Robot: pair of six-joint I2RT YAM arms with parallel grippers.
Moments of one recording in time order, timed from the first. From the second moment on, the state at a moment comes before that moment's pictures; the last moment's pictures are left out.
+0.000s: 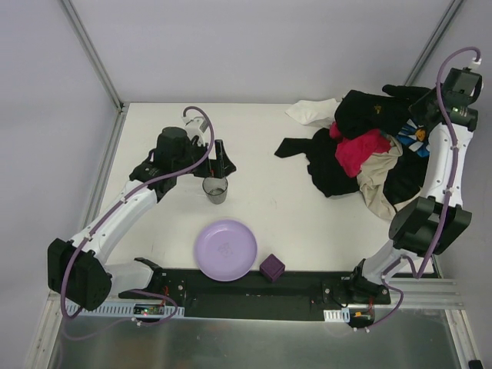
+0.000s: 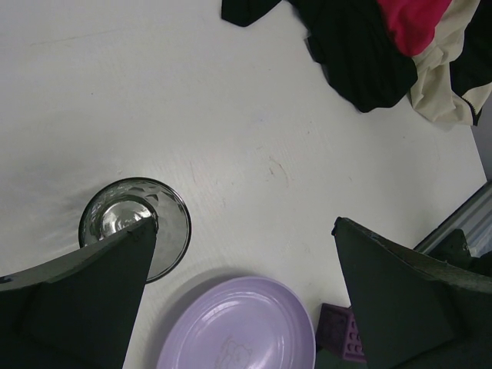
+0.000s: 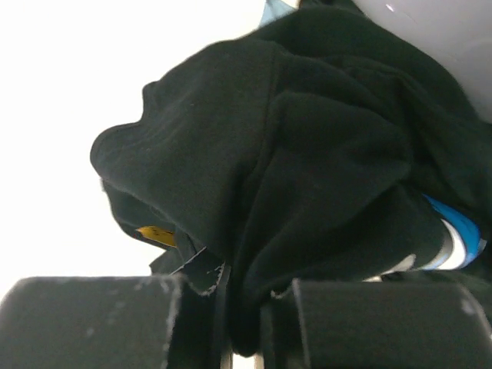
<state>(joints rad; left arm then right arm) -0.42 1.20 1.01 -0.34 0.34 -0.42 -0.35 1.67 1.86 -0.74 -0.04 0.52</state>
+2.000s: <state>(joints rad) -0.41 1.22 1.10 -0.34 0.31 -0.45 -0.14 1.43 1.20 -0.75 -0.17 0.43</state>
